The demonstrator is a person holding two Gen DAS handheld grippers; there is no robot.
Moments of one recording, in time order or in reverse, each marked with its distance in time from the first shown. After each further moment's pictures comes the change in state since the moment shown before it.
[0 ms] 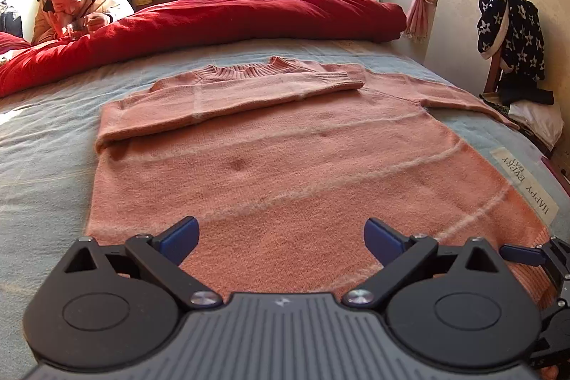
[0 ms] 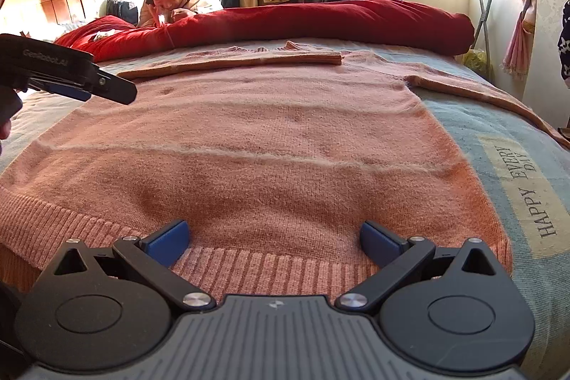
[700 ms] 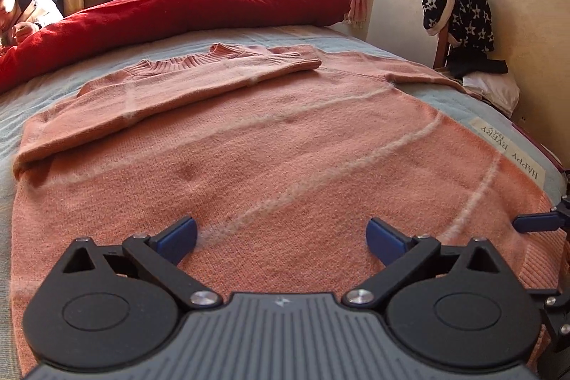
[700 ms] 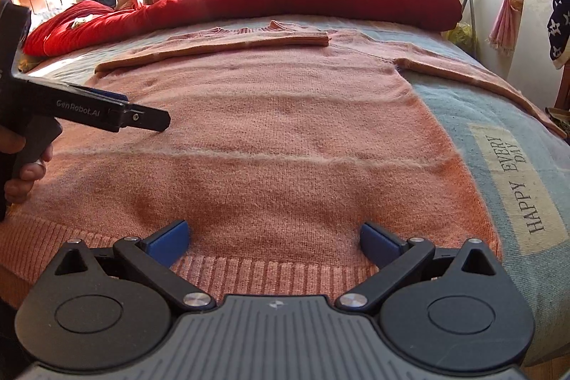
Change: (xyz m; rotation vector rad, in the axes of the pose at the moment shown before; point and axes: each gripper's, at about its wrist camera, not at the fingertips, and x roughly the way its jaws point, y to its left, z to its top) left arm 0.046 0.015 -0.002 0.138 -0.018 -0.184; right arm 0.005 0.001 0.025 0.068 0.109 -0.045
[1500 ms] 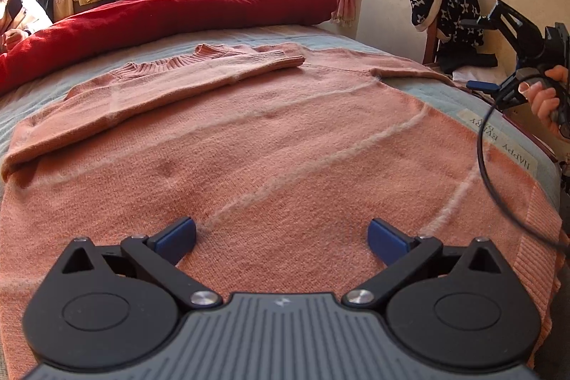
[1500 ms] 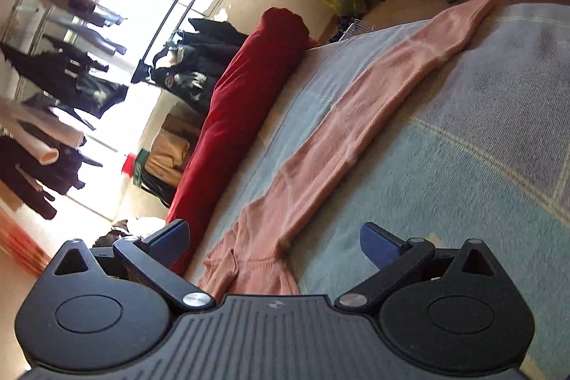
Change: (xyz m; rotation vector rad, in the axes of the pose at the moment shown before) left arm 0.003 -0.010 -0.003 0.018 -0.008 -0.035; right arm 0.065 -0.291 0.090 1.013 -0.325 0.276
